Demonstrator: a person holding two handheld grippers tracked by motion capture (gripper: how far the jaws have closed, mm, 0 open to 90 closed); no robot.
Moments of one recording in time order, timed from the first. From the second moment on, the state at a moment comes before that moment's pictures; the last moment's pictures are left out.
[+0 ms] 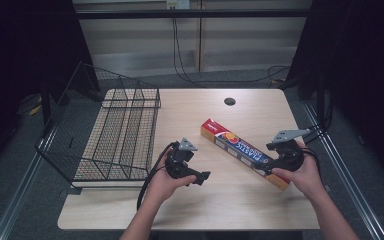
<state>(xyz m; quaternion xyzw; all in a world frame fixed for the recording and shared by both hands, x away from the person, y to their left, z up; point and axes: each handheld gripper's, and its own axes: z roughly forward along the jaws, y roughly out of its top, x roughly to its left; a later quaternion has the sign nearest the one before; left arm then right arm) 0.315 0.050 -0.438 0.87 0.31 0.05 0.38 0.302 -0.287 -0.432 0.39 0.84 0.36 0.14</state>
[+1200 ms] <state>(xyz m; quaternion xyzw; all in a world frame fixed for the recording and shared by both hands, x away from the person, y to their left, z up) 0.305 0.074 -0.442 0.87 0.34 0.05 0.36 0.344 -0.272 -0.461 0.40 0.85 0.33 0.12</state>
